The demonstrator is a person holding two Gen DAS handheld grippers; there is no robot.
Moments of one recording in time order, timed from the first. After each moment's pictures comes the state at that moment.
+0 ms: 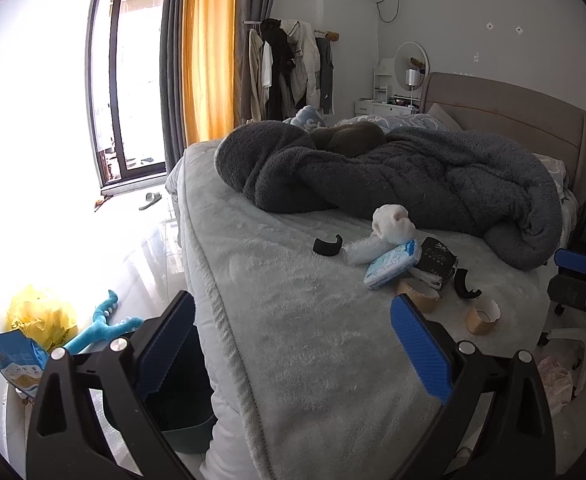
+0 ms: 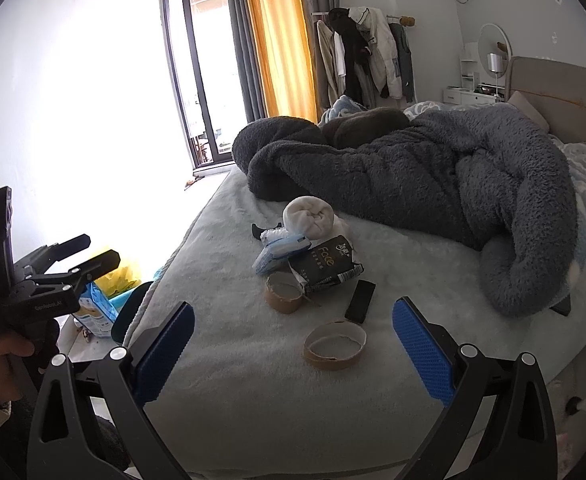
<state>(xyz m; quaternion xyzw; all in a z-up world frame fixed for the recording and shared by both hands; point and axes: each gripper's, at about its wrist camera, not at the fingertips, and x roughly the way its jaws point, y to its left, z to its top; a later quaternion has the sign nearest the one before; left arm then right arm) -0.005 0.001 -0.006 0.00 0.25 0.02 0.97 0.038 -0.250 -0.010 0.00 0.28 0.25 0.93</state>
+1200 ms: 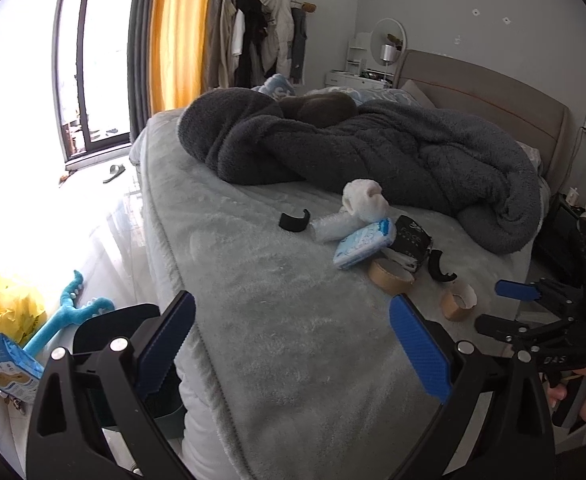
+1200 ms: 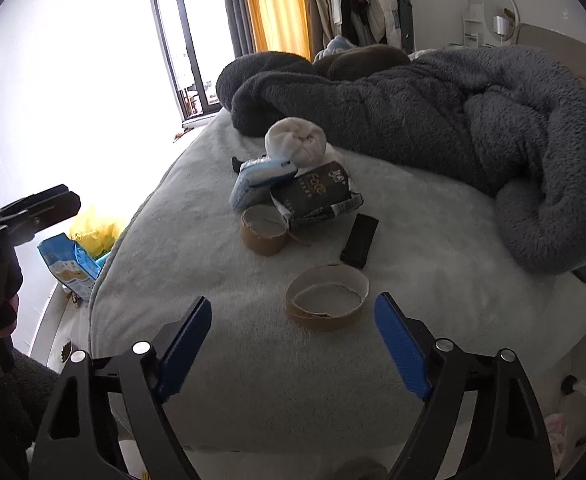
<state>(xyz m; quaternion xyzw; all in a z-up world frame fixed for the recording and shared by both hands) 0.020 0.002 -0.012 -0.03 0.31 -0.05 0.95 0.068 -0.238 -0.063 -0.03 0.37 0.24 0.90</state>
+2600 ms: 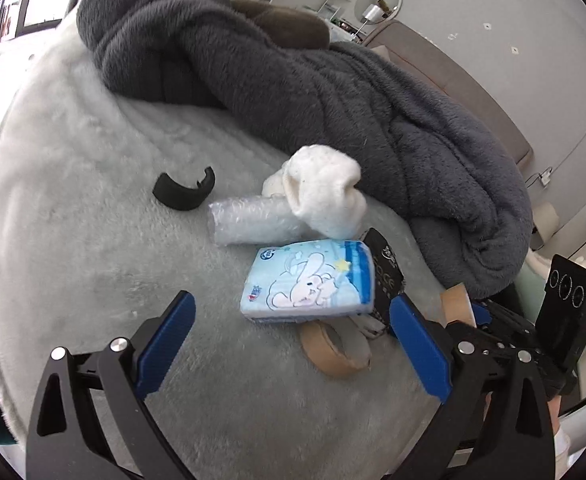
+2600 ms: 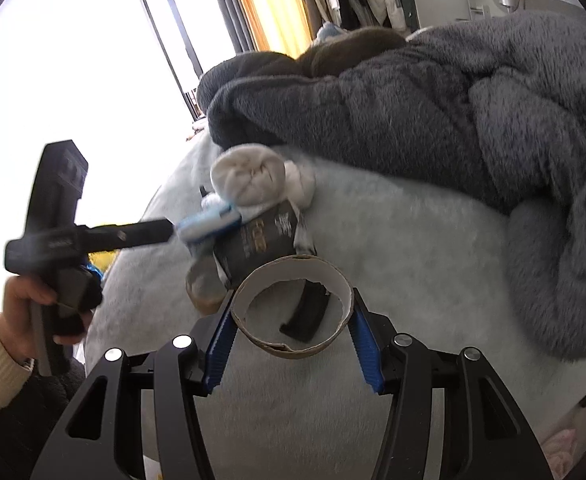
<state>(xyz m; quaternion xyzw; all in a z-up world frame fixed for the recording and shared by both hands) 0.174 -0.017 -0.077 -0.20 0.44 -0.20 0.85 0.148 -0.275 -0.055 0.02 0.40 0.27 0.88</state>
